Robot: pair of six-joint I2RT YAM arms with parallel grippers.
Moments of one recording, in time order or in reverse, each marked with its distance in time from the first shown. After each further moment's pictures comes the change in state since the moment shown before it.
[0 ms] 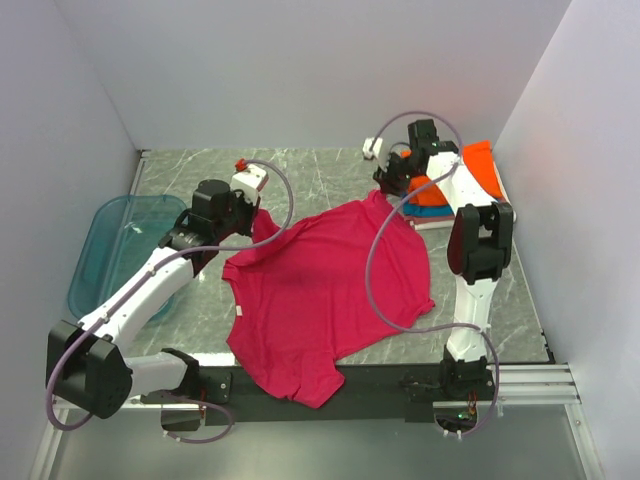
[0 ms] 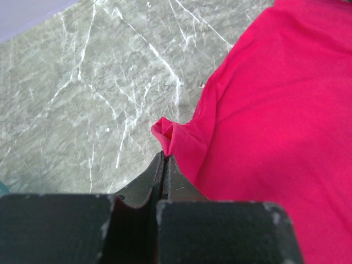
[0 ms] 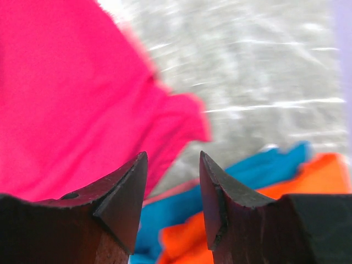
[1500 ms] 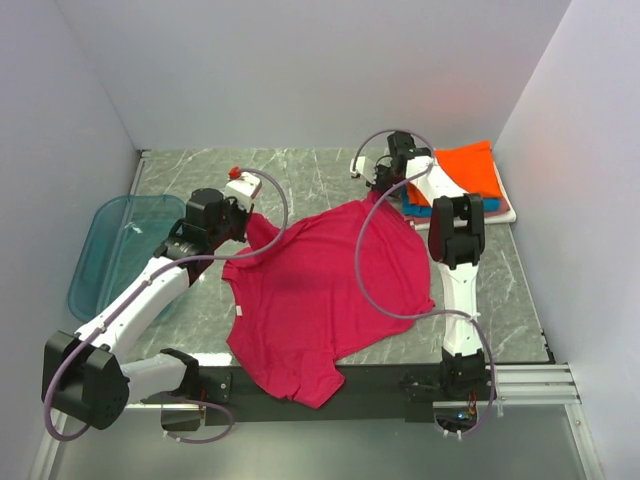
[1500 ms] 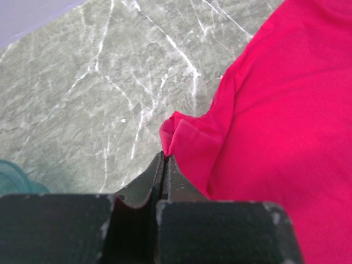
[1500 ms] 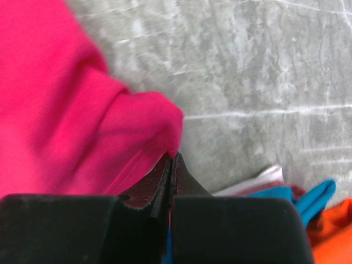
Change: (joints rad) left arm 0.035 -0.055 -0.092 0.048 -0.019 0.044; right arm 0.051 0.299 0.245 0.003 0.253 -0.113
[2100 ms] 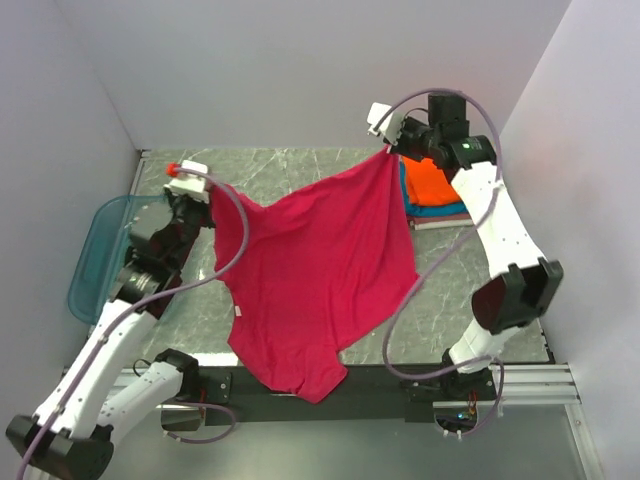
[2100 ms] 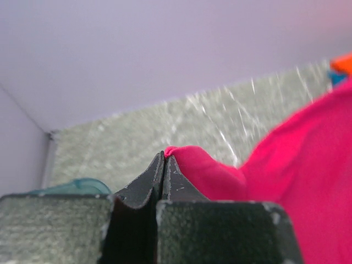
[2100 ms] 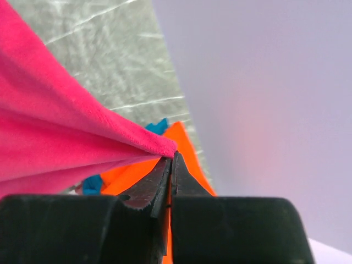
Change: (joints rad) left arm 0.014 -0.320 0.029 0.056 -0.188 -0.029; right arm 0.037 -0.706 -0.247 0.084 -0.017 0.137
